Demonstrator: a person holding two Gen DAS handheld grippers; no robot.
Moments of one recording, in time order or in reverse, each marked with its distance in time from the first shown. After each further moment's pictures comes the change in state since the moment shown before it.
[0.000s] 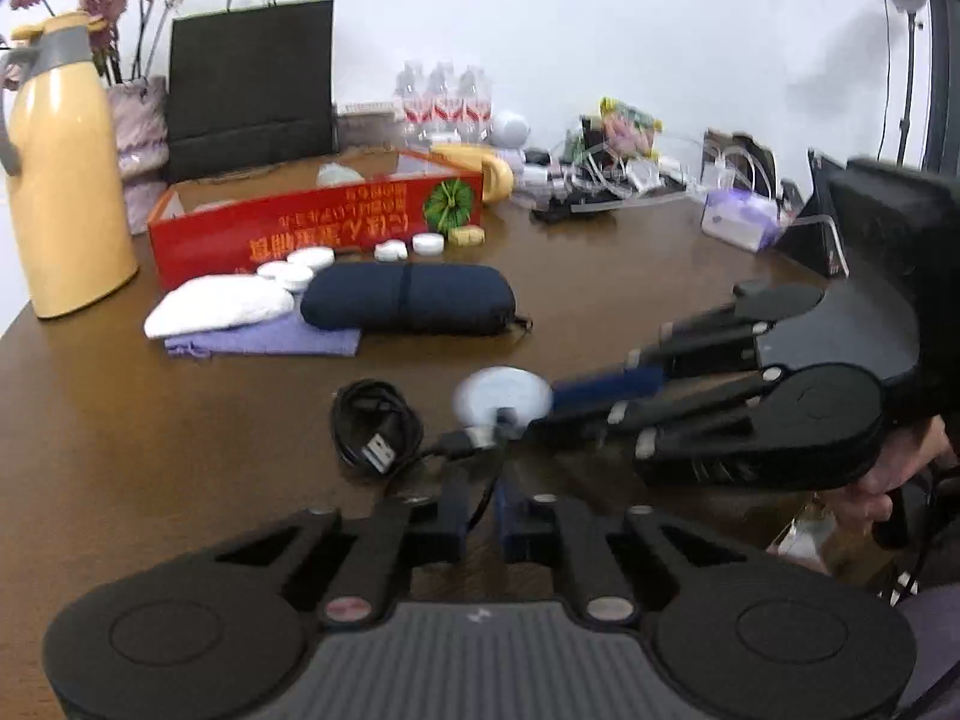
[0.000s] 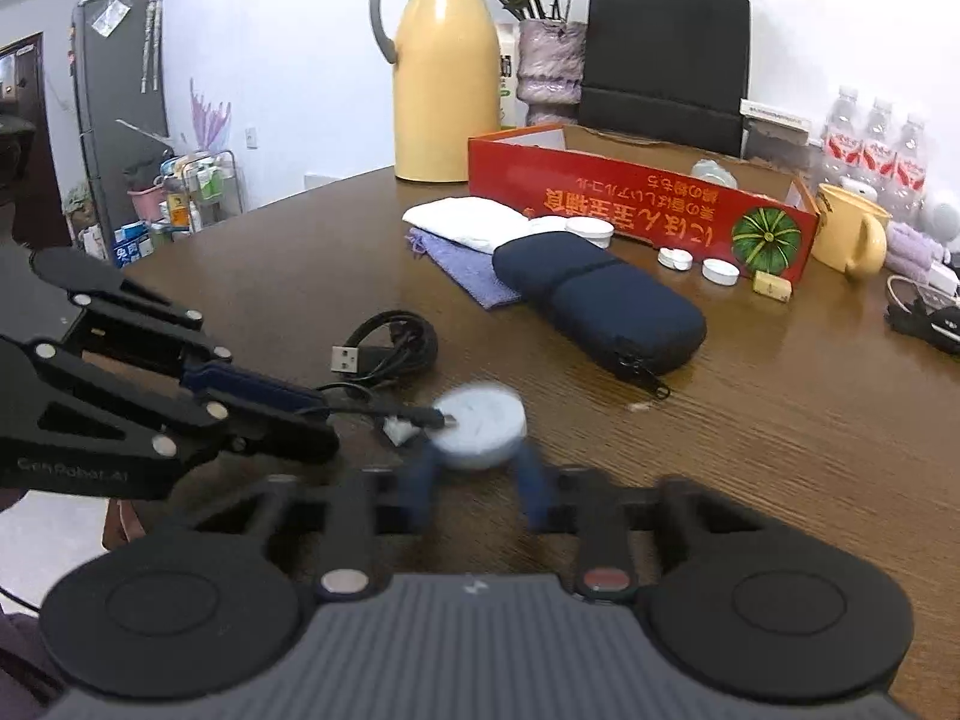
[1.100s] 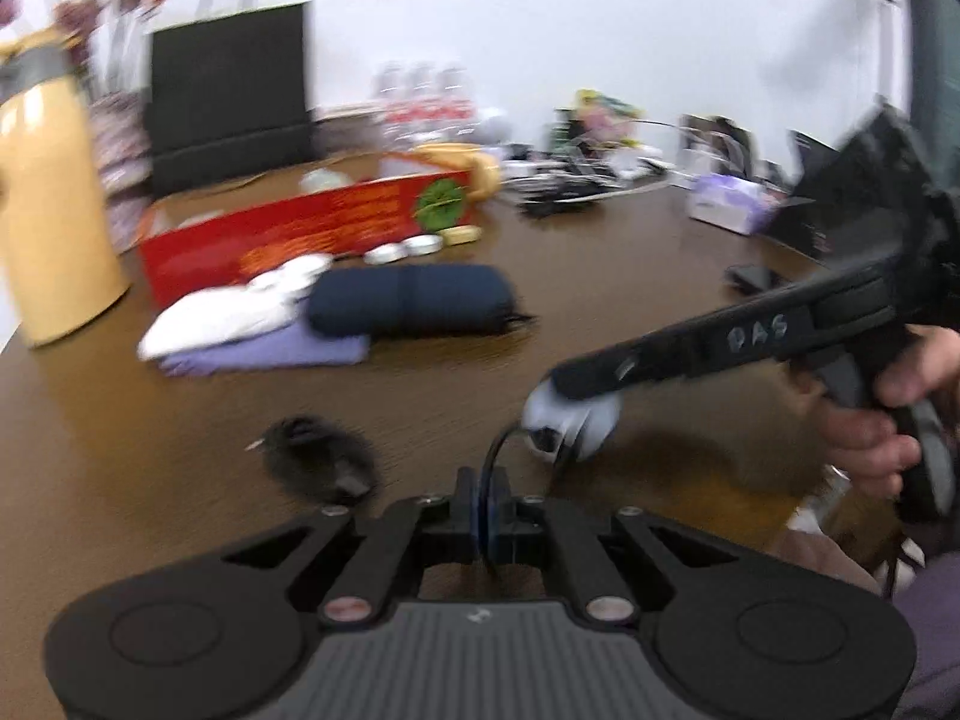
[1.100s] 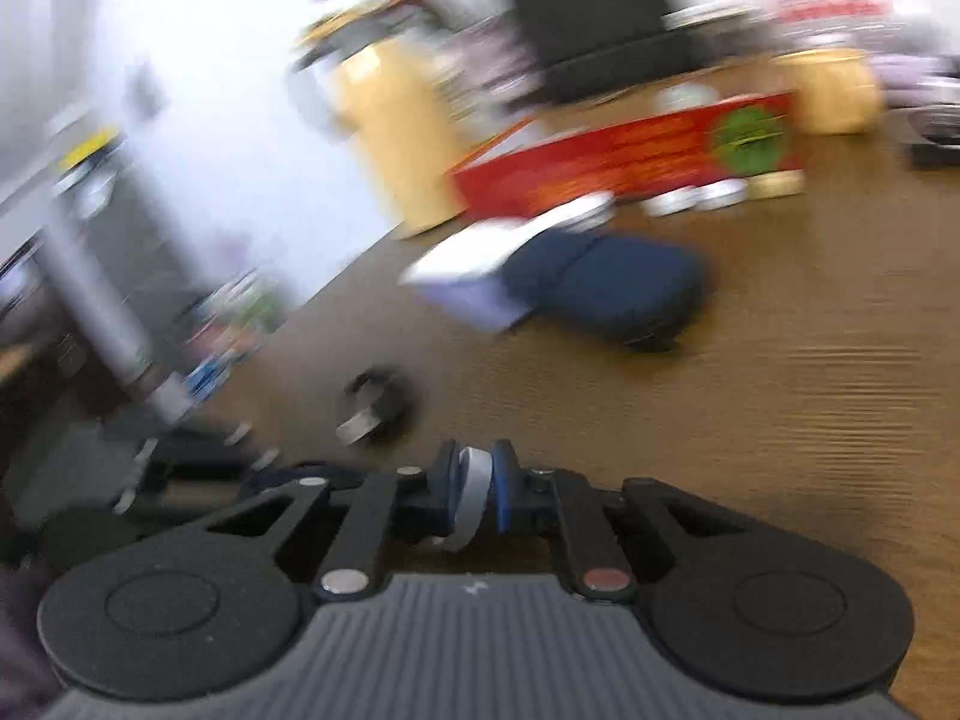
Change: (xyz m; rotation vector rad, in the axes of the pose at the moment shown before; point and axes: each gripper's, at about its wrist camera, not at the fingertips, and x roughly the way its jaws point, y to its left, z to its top) left arm 0.009 0.018 -0.002 0.040 0.022 -0.011; right arm -0.006 -0.049 -0.002 0.401 -0.055 0.144
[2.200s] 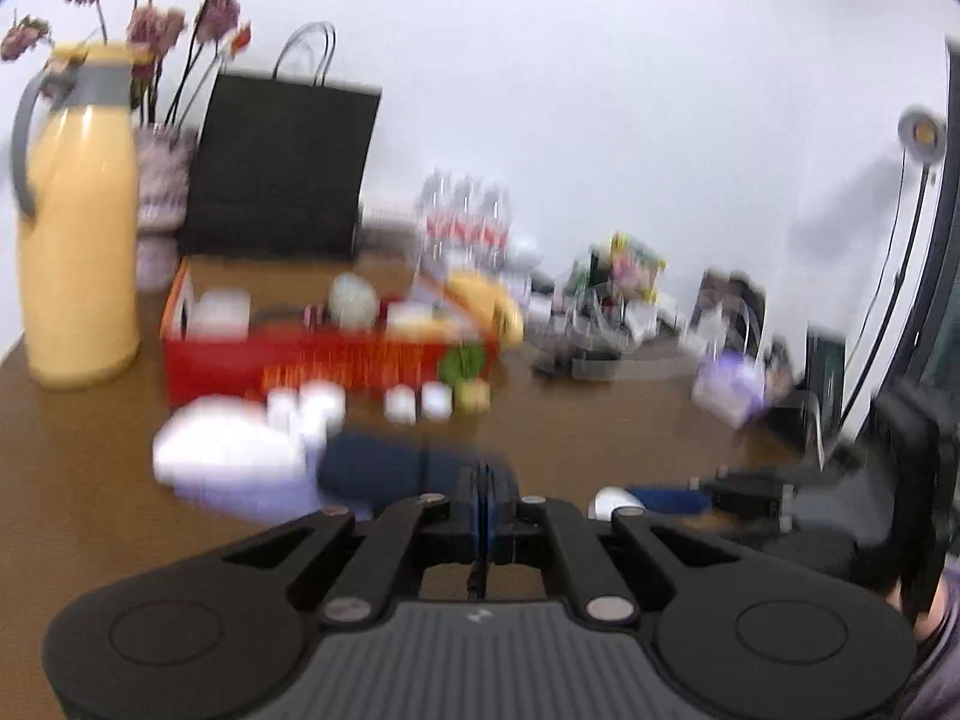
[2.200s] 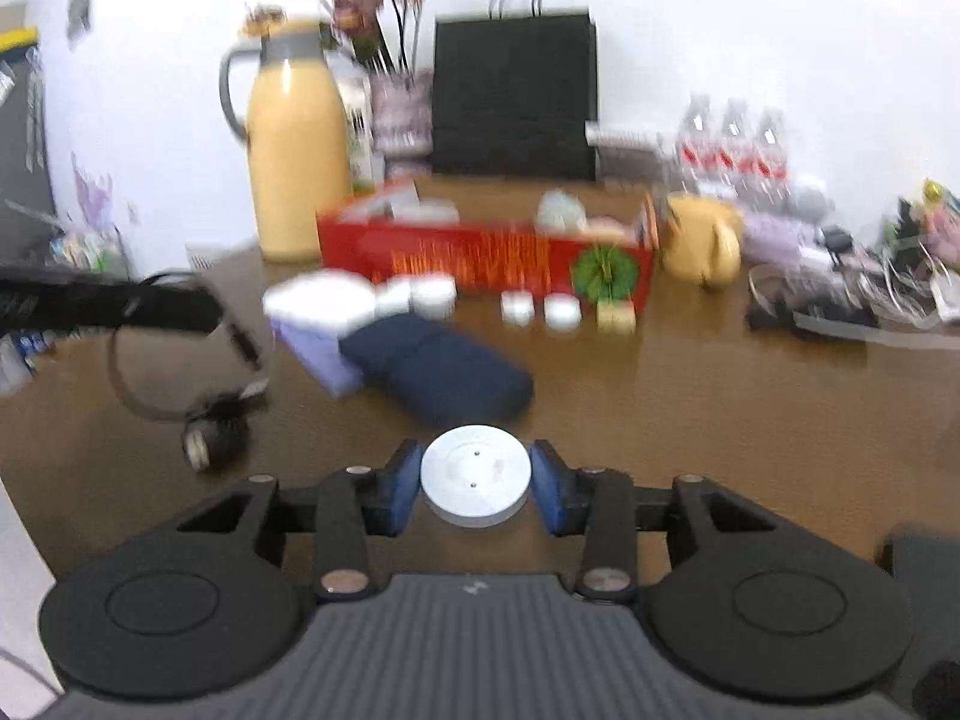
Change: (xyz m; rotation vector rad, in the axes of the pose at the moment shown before) left arm -0.023 0.041 0.093 -0.207 -0.210 -0.082; right arm -0.022 0.024 0.031 -0.260 -0.090 -0.305
